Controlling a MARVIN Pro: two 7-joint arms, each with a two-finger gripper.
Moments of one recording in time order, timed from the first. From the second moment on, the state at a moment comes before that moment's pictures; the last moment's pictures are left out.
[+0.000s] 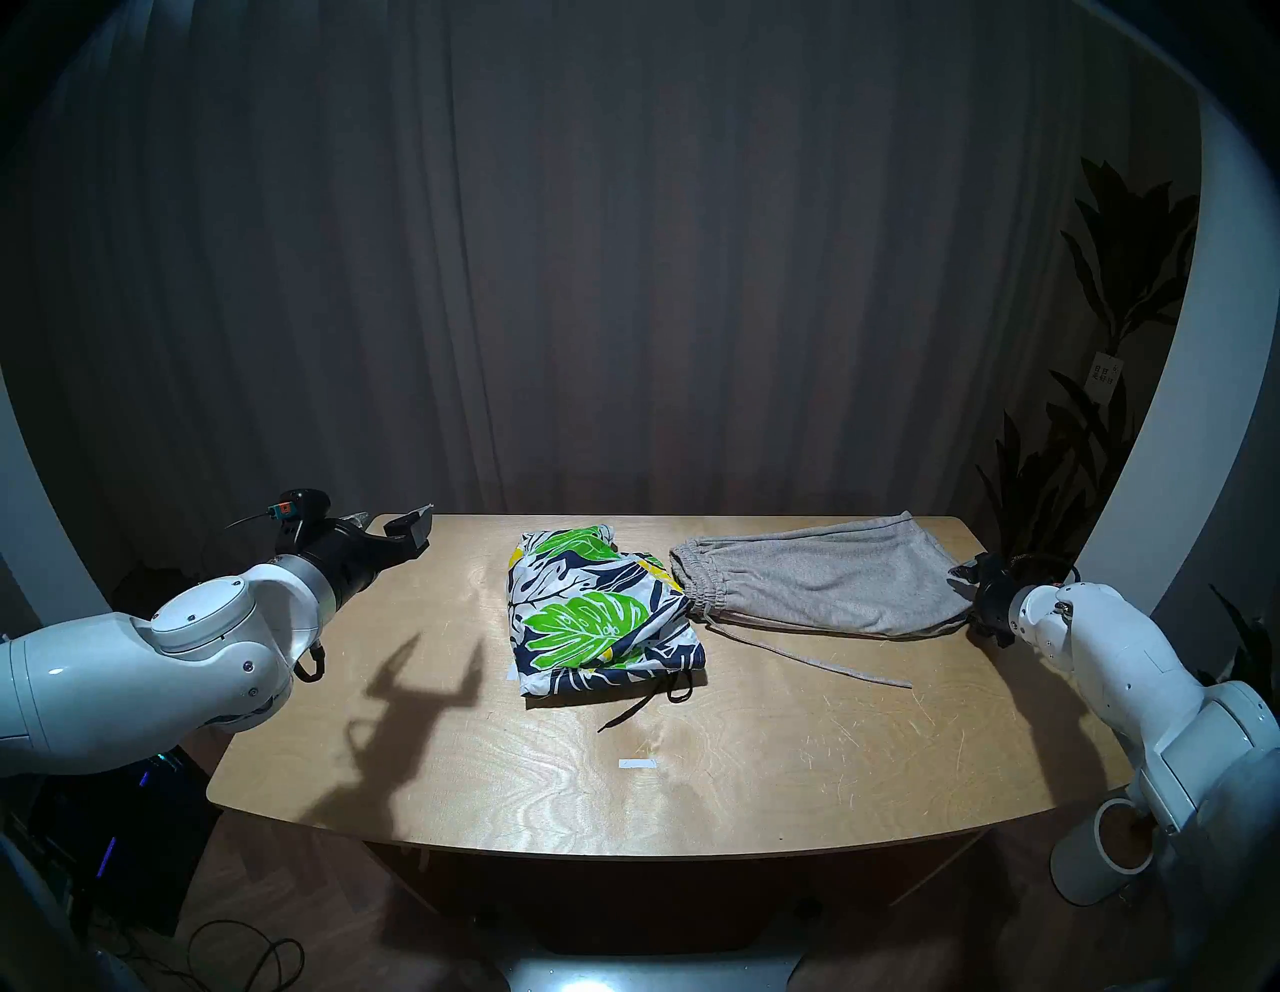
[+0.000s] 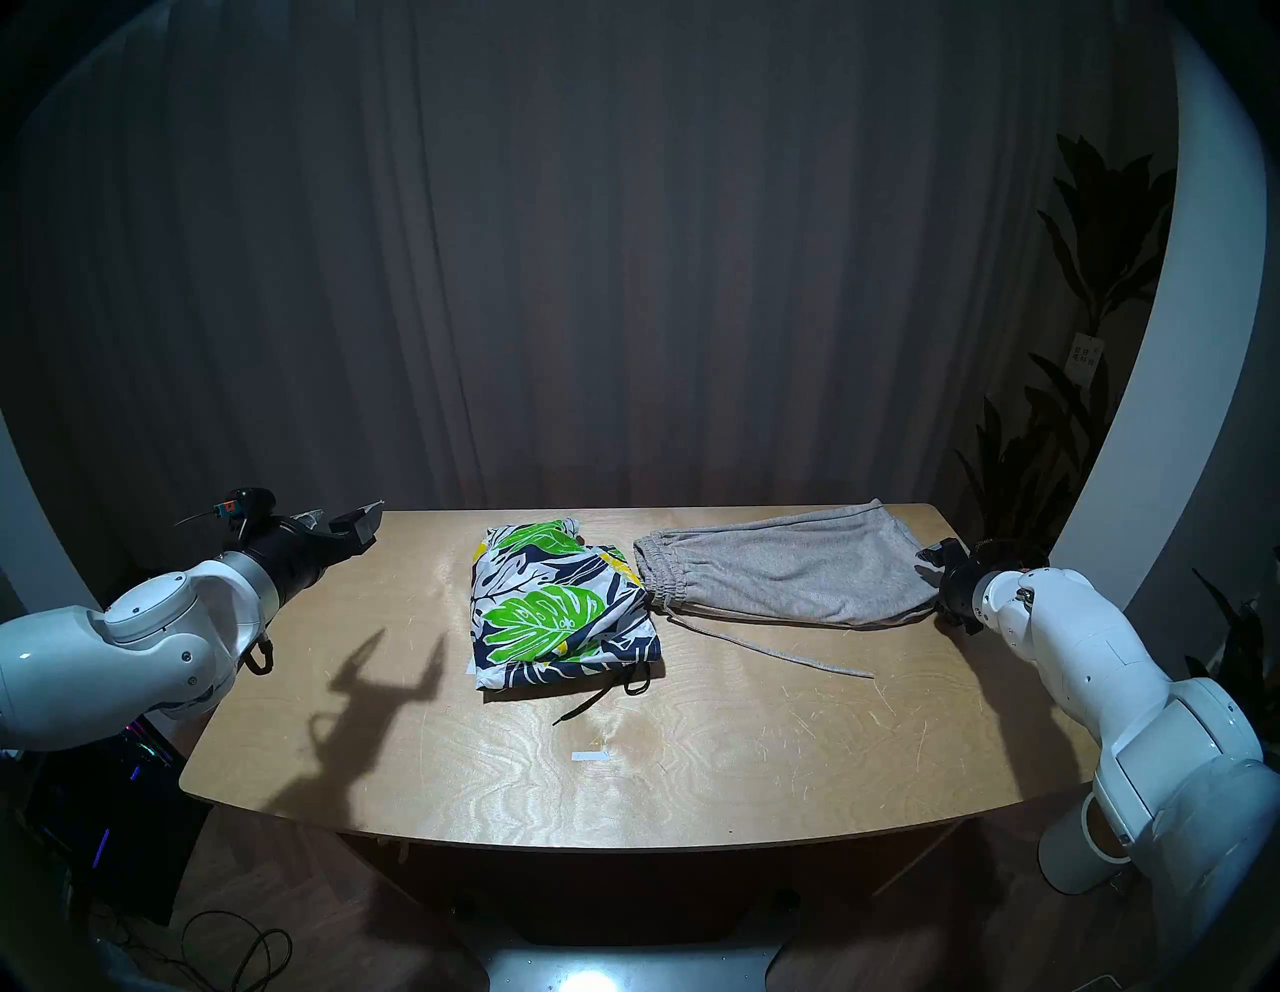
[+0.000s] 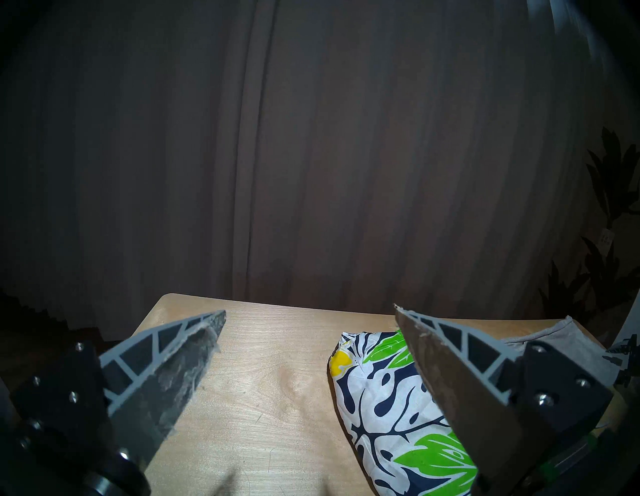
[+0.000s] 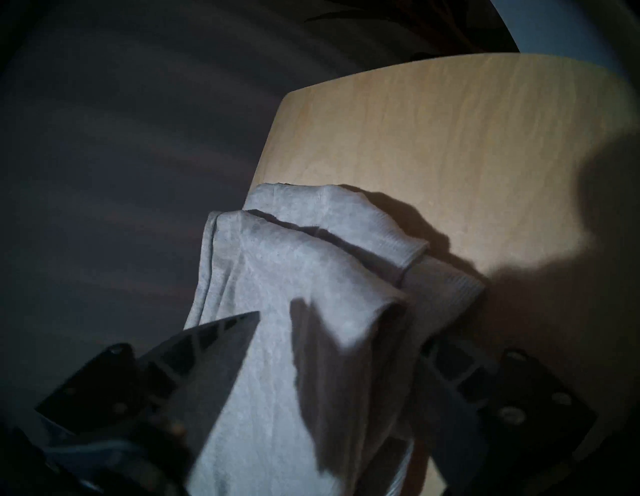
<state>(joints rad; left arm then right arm) 0.81 -0.11 -0.30 -2.00 -1.51 -0.32 0.43 -0.89 -0.82 0.94 -0.55 2.05 0.41 0.01</state>
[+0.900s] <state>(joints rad) 0.89 -0.10 -0.33 -2.01 -1.50 -0.41 0.45 -0.88 -0.83 0.90 -0.57 1.95 0.39 0.13</state>
